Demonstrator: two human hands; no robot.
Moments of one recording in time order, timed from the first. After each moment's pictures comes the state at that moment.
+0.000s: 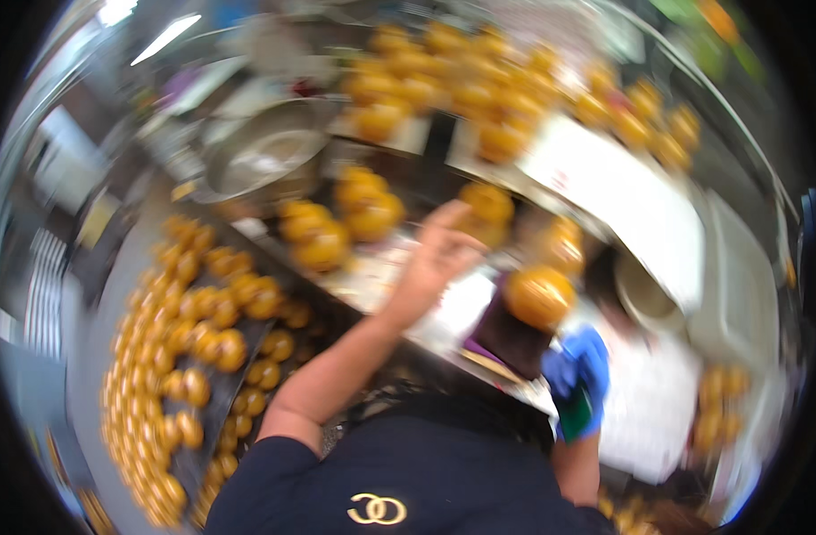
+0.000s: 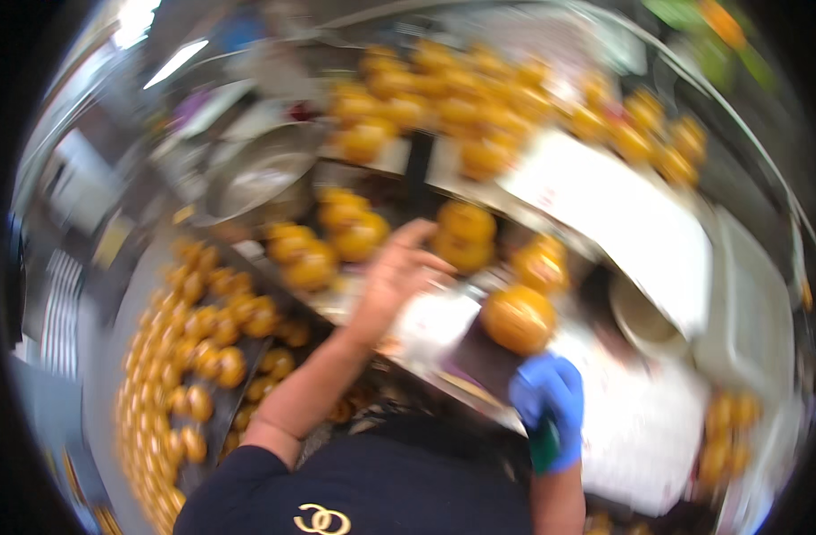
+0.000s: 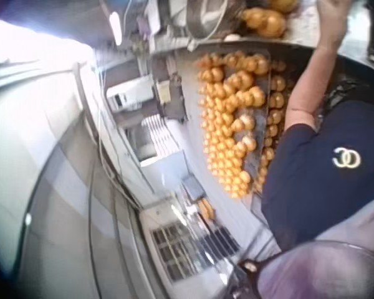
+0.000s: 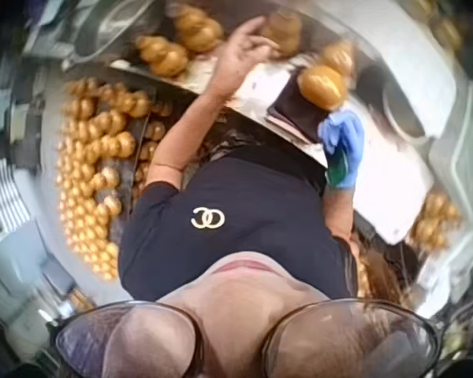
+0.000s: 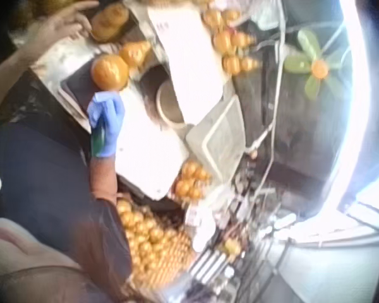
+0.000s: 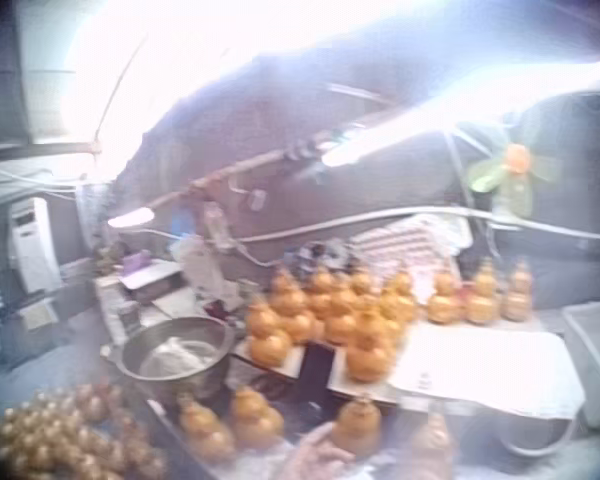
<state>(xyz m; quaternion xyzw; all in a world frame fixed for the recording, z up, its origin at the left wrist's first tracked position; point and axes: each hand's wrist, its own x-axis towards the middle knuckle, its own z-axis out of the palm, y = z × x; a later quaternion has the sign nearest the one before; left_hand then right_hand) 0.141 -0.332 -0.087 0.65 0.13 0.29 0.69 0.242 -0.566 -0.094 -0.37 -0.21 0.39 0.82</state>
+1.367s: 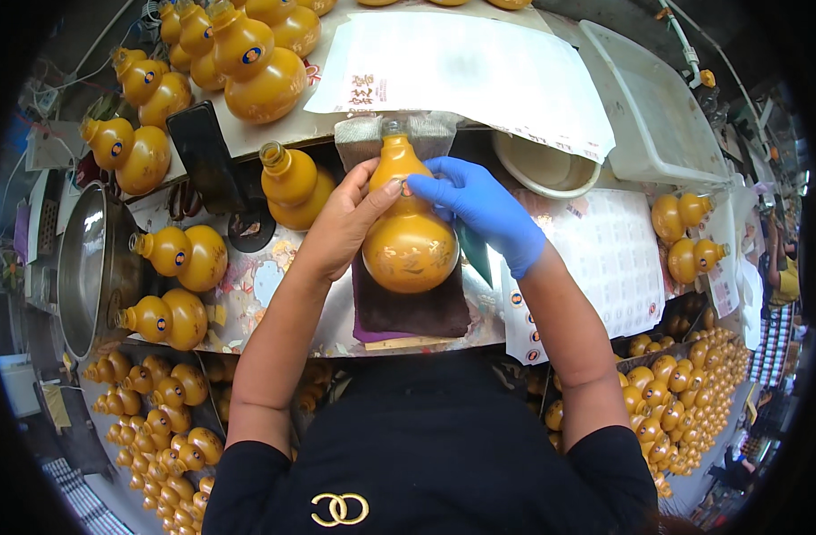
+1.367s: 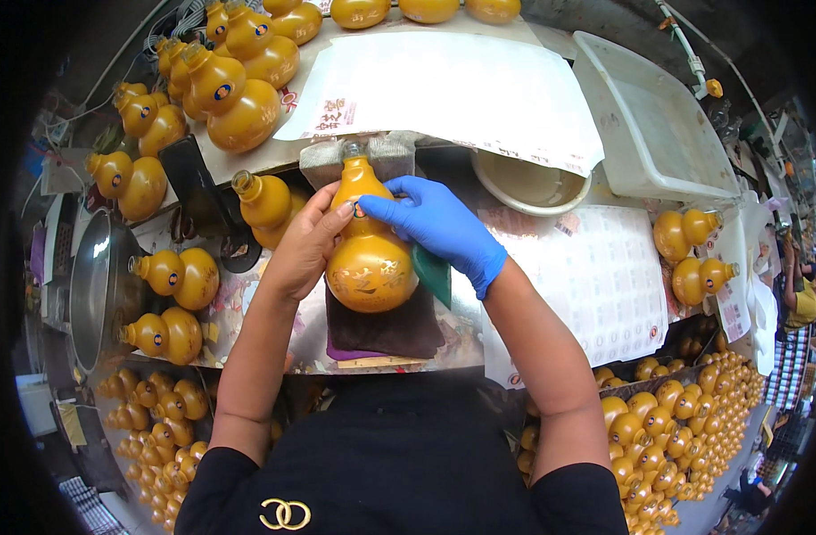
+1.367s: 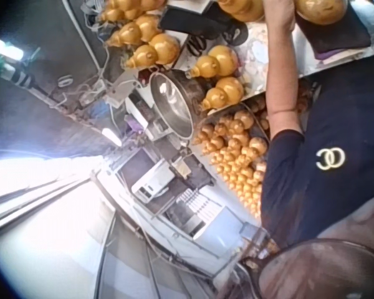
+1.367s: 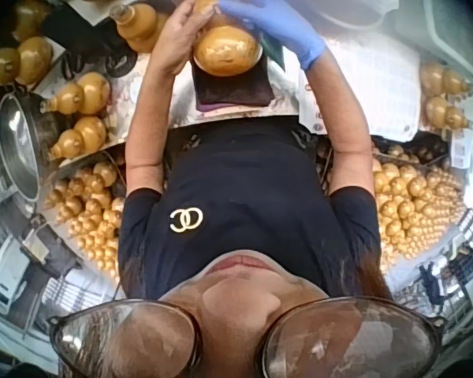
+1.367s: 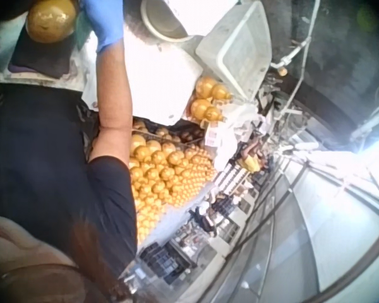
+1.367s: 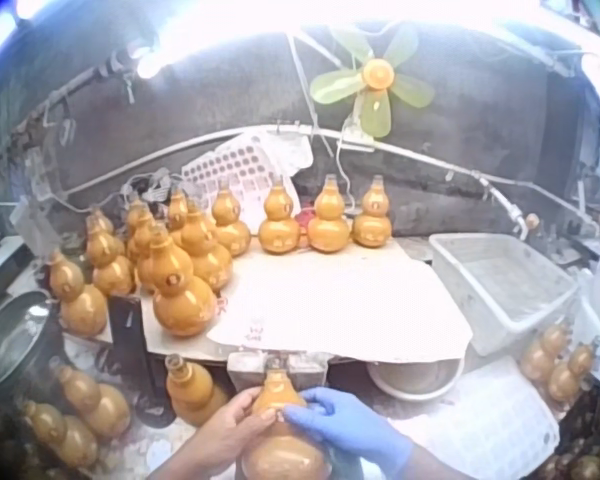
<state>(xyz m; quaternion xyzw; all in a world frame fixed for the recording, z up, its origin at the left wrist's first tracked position) 0.272 -0.348 -0.125 0.54 0.08 -0.04 0.83 0.364 -0.520 -0.116 -0.67 -0.17 0.36 0.62</state>
